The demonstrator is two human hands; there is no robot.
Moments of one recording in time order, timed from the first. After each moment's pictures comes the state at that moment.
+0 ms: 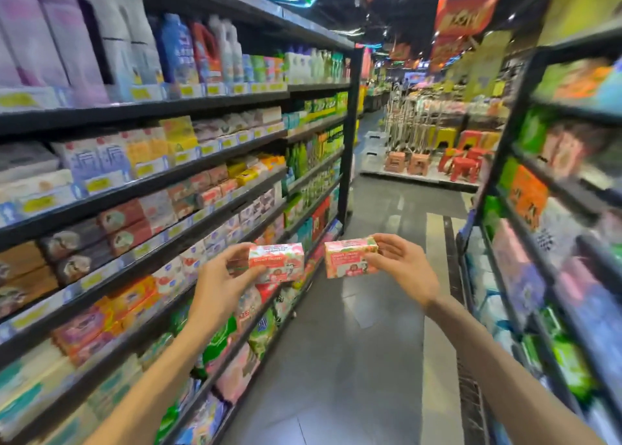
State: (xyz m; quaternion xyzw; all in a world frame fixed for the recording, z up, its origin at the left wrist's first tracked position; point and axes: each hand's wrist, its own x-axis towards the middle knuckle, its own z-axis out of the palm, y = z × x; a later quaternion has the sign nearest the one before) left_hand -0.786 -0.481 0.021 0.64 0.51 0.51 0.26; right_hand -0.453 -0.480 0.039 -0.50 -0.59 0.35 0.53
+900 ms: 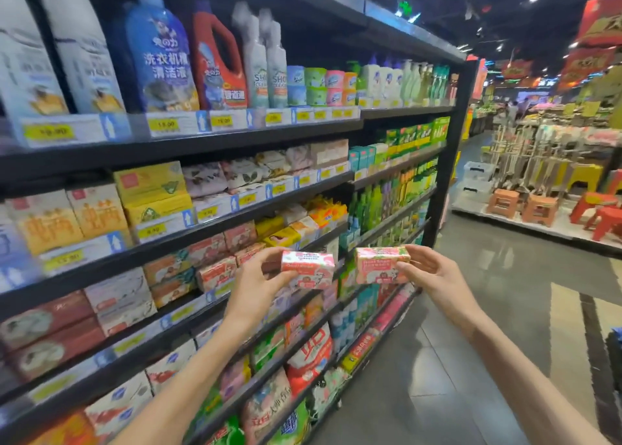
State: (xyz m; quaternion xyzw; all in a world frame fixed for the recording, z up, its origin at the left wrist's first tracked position) left_hand -0.761 -0.062 0.042 0.58 0.58 0.54 0.19; right_hand -0.442 0.028 0.043 -0.41 -0.67 0.39 0.48
